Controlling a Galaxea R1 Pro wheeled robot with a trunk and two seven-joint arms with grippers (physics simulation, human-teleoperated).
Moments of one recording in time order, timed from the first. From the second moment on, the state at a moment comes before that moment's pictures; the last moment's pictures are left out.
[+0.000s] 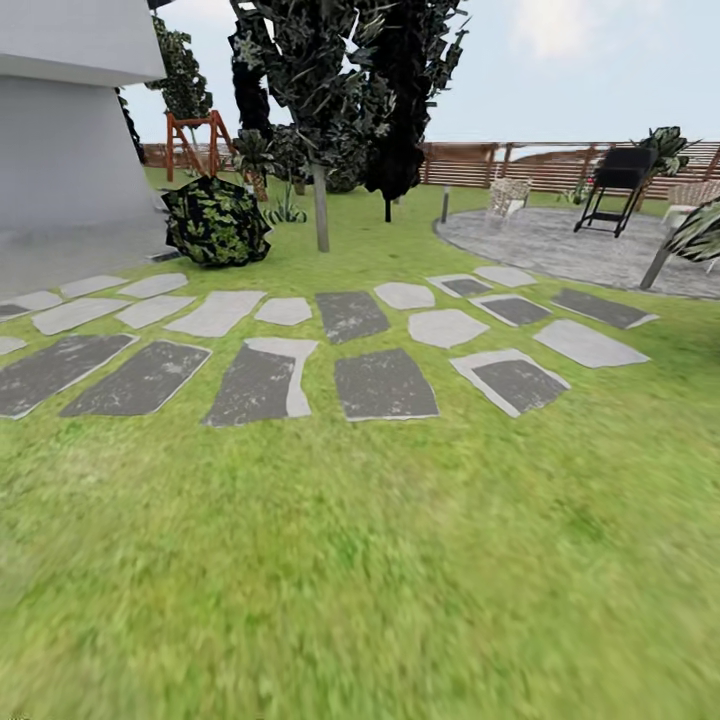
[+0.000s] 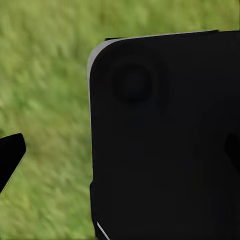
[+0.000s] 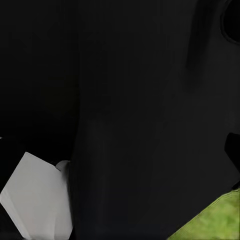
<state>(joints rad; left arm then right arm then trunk) 0.00 0.03 -0.01 0.00 0.00 -0.44 0.00 0.00 0.10 0.07 -0.07 0.00 -0.12 0.01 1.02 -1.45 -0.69</state>
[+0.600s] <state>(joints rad) 0.00 0.03 -0.01 0.00 0.00 -0.44 0.00 0.00 0.10 0.07 -0.07 0.00 -0.12 0.01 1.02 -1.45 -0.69</state>
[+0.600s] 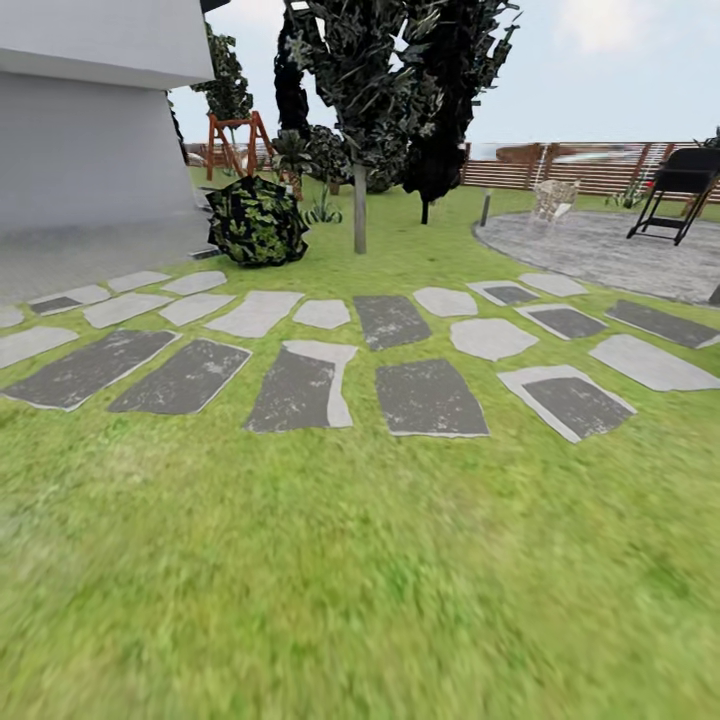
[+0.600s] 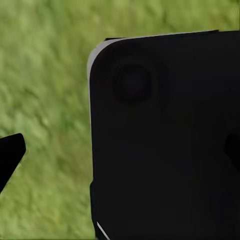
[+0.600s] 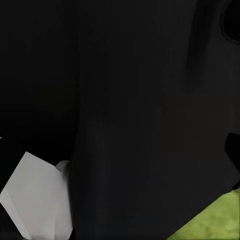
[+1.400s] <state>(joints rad) 0.00 0.03 -0.01 0.00 0.00 -0.44 0.00 0.00 0.10 0.07 -0.07 0.00 -0.12 0.01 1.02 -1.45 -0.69</state>
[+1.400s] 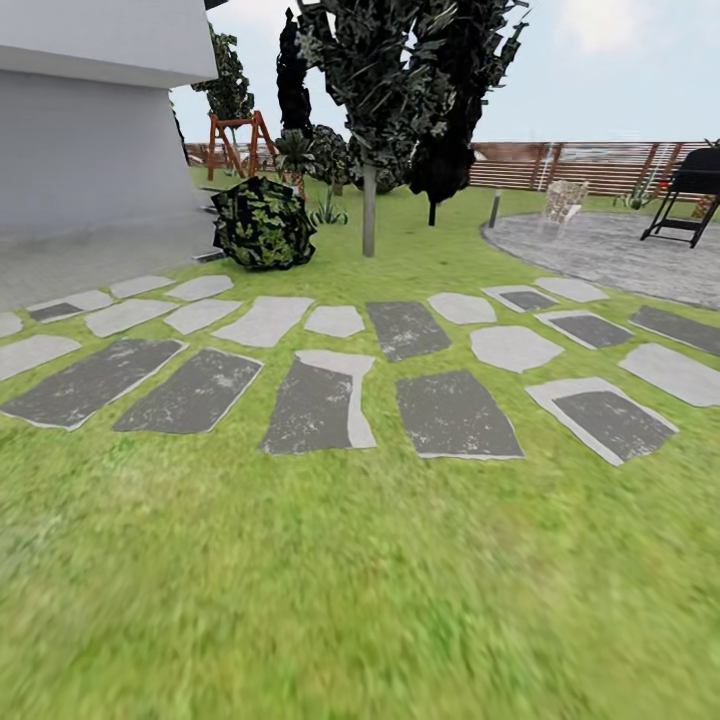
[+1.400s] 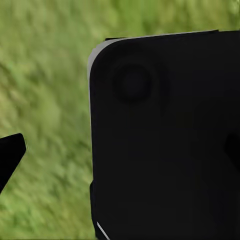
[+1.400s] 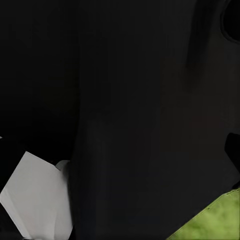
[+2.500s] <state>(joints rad) 0.00 0.03 -0.01 0.00 0.00 -0.44 0.00 0.00 0.10 0.07 -0.07 0.00 -0.12 0.01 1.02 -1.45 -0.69</state>
